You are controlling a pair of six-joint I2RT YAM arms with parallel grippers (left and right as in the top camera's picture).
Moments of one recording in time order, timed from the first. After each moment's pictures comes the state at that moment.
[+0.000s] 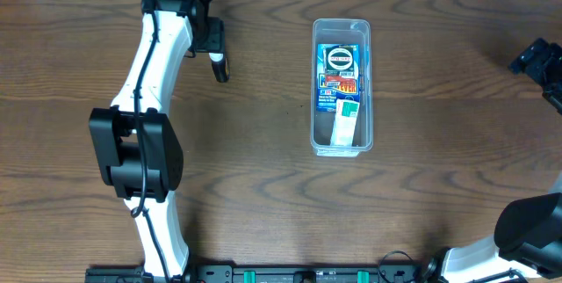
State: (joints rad) left arm -0.11 2.13 1.93 -1.00 -0.11 -0.07; right arm -0.42 1.74 1.83 -1.36 0.09 0.44
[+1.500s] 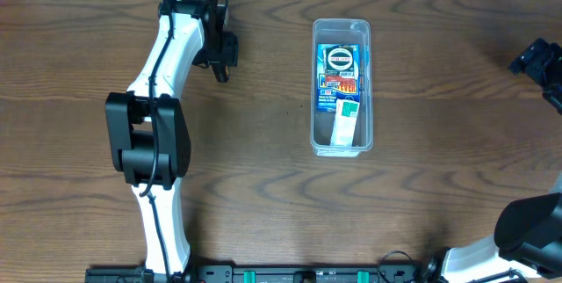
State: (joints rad) left arm -0.12 2.24 1.93 -1.02 0.03 -0.07; right arm -0.42 1.74 1.83 -1.36 0.09 0.44
